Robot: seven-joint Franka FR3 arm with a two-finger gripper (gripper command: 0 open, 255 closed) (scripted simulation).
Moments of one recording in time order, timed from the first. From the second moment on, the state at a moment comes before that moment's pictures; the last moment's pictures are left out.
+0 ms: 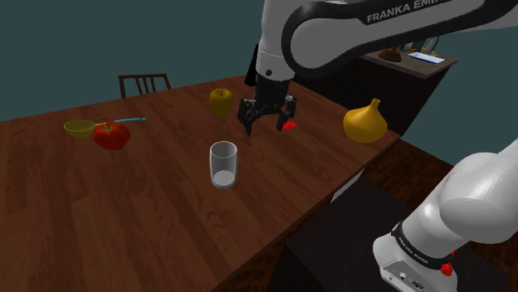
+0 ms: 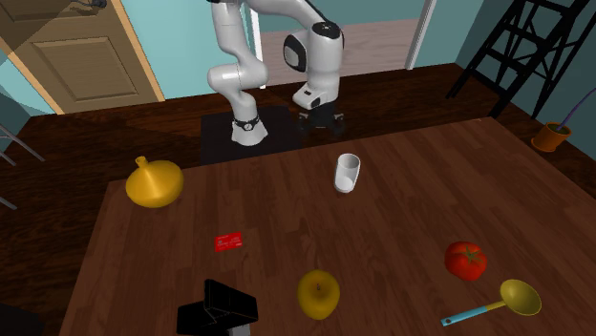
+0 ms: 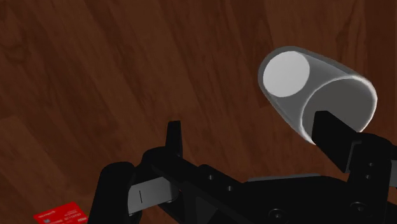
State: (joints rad) arm 0.02 -0.24 0.43 -2.24 0.10 2.06 0.71
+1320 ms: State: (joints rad) arm 0.05 0.12 0.50 -2.12 -0.12 2.22 0.96
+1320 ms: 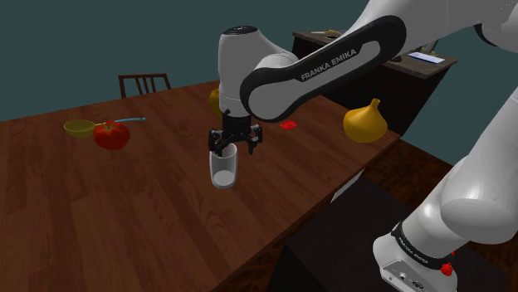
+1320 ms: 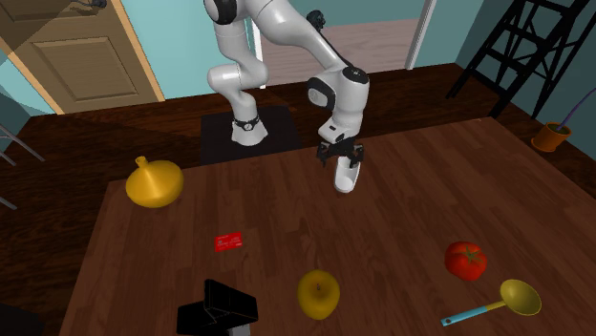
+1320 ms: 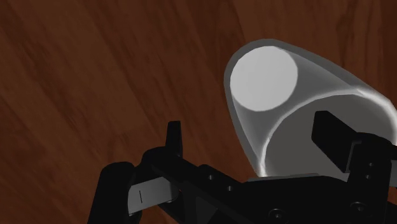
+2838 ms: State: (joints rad) arm 0.04 0.05 0.51 -2.05 -0.08 2.10 0.92
